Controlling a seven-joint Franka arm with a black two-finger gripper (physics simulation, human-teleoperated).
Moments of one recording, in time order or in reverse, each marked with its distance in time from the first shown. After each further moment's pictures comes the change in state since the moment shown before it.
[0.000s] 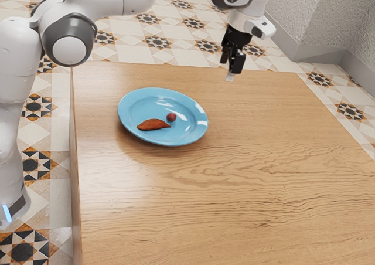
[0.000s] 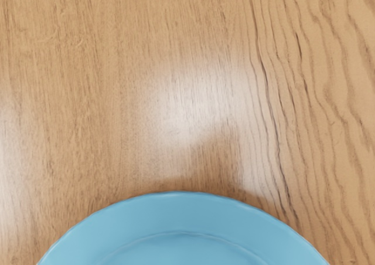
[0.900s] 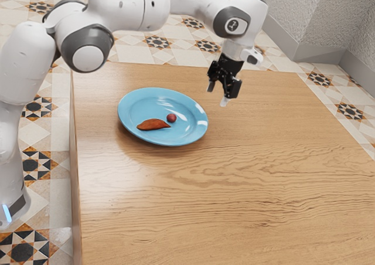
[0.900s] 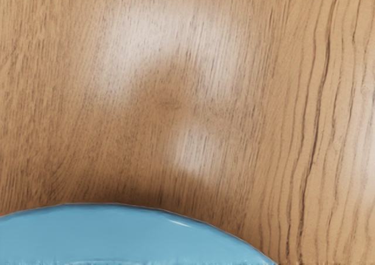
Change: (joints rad) arm 0.049 0.086 0.059 -0.157 -0.180 0.045 -0.187
